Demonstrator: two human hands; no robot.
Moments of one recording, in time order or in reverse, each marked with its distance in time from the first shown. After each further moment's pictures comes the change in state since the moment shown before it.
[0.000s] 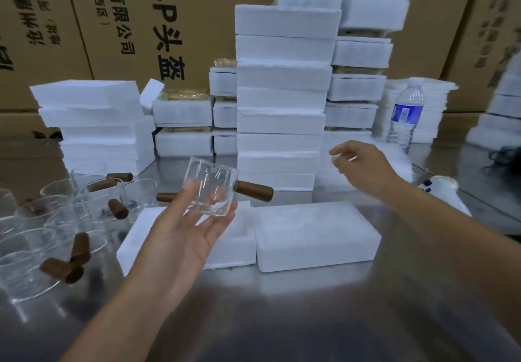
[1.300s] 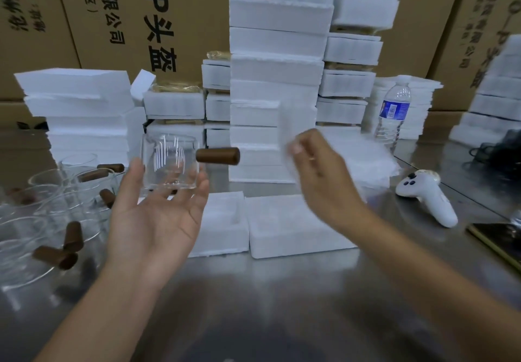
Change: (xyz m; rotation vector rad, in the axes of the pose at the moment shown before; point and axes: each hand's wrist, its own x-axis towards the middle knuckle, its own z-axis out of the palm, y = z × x) left_hand -0.008 0.015 0.005 -0.385 0.032 -0.023; right_hand -0.081 -0.072 0.026 0.188 0.025 -0.364
